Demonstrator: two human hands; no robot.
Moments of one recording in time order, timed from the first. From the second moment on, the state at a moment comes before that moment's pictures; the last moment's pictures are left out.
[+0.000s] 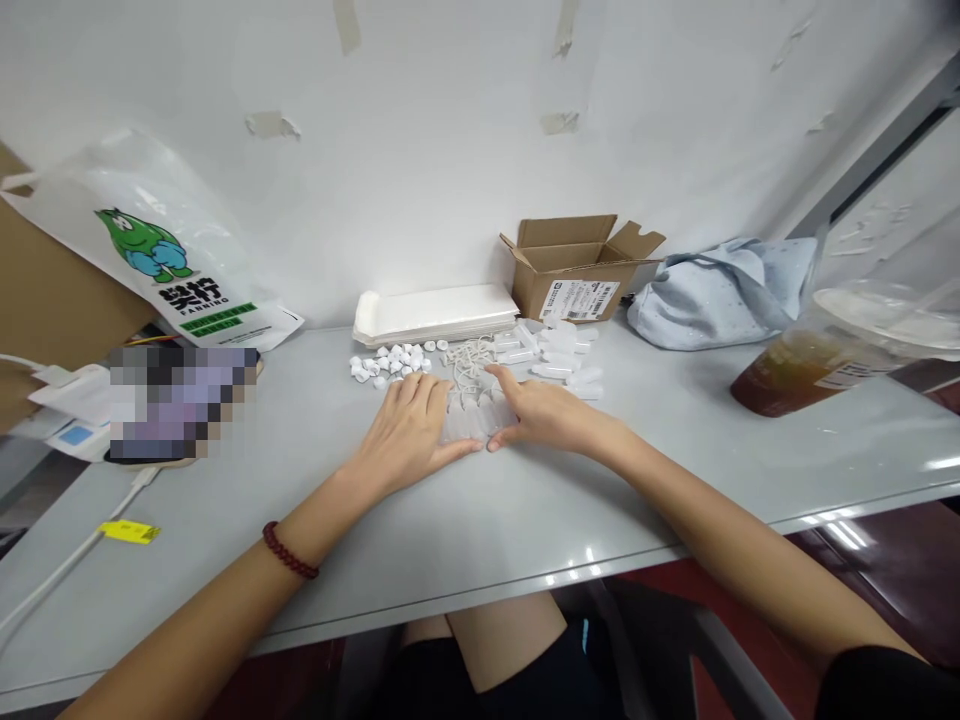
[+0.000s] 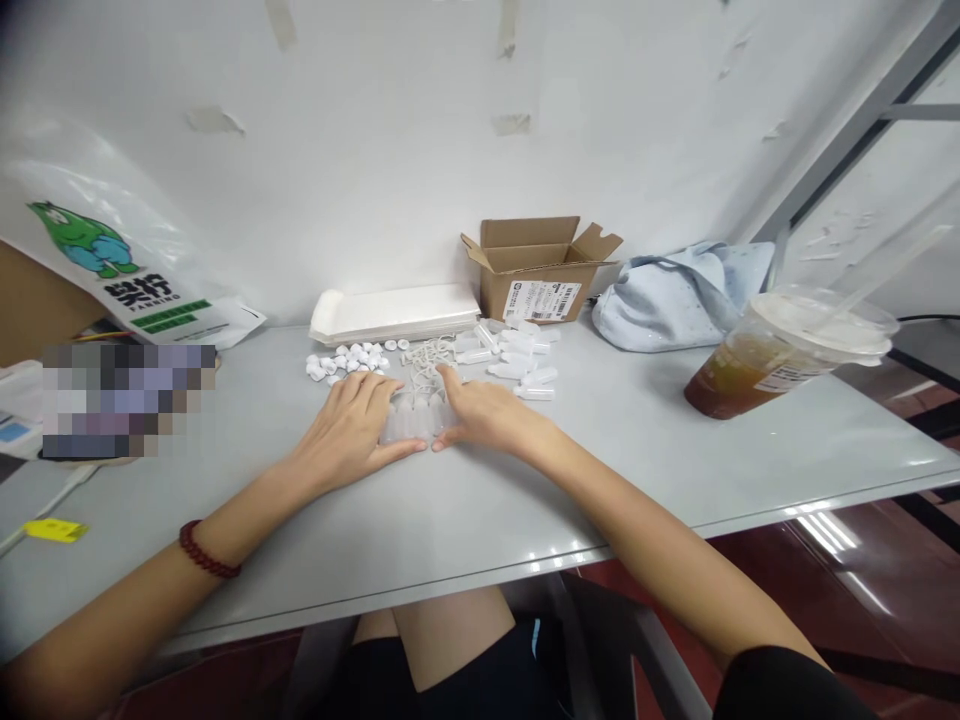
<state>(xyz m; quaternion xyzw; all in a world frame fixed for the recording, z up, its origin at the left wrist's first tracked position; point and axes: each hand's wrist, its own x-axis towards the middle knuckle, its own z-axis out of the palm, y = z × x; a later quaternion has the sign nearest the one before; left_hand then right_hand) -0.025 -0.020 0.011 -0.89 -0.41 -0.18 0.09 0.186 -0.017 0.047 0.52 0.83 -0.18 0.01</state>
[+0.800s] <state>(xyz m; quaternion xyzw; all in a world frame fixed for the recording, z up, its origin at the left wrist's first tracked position) -0.064 -0.020 0.016 -0.87 -0.46 -0.19 0.00 0.187 -0.015 0.046 0.52 0.84 -0.18 -0.01</state>
